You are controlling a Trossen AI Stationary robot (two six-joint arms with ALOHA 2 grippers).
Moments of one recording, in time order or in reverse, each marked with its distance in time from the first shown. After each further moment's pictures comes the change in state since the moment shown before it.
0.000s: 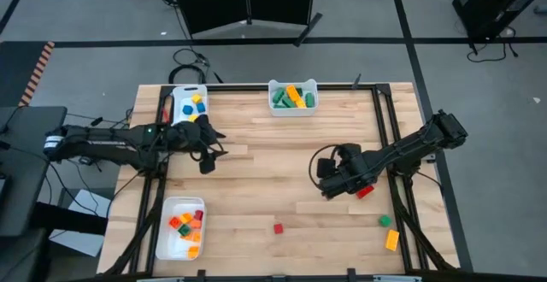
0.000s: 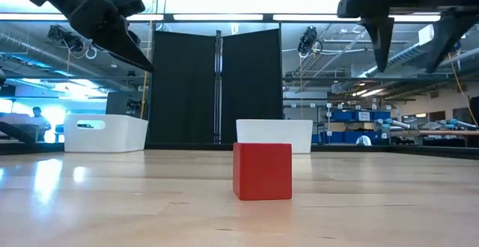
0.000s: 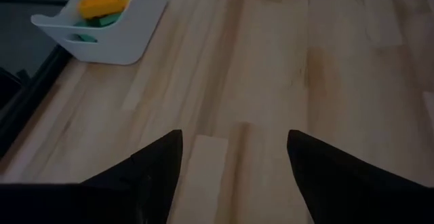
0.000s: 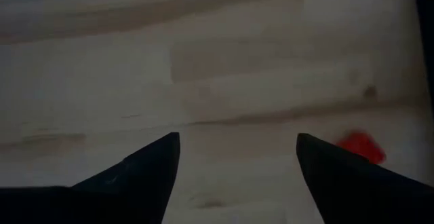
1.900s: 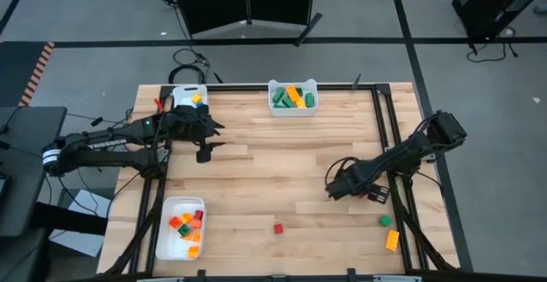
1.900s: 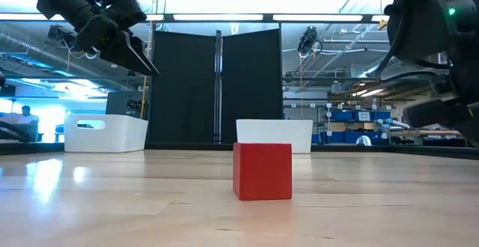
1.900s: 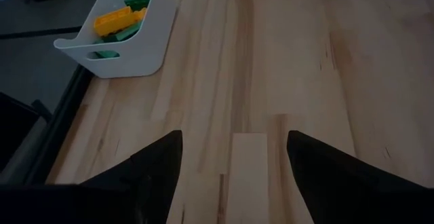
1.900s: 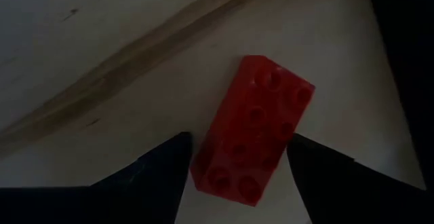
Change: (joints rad) left arm 0.283 -0.024 -0.029 0.028 0.236 0.325; right arm -0.005 0.029 -0.498 0.376 -0.490 0.375
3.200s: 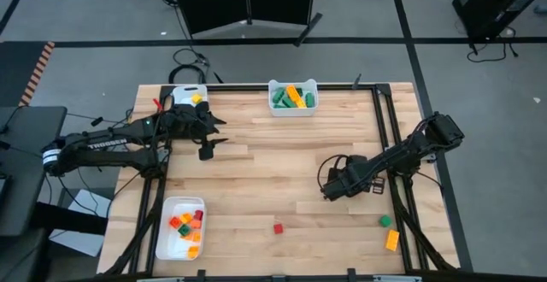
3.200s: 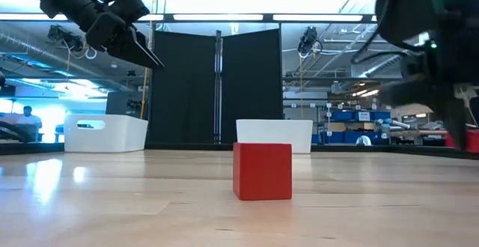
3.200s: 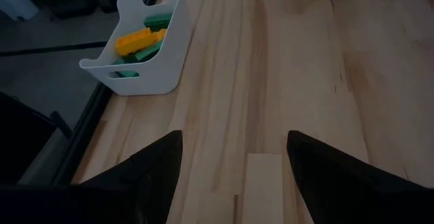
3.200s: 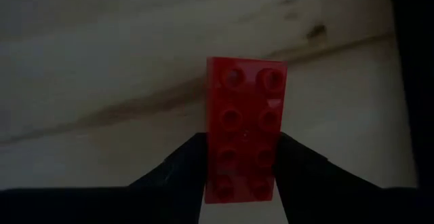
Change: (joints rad) left arm 0.000 0.000 0.000 0.074 -0.030 -0.001; right arm -0.002 0.010 0.114 -0.113 0.190 -0.242
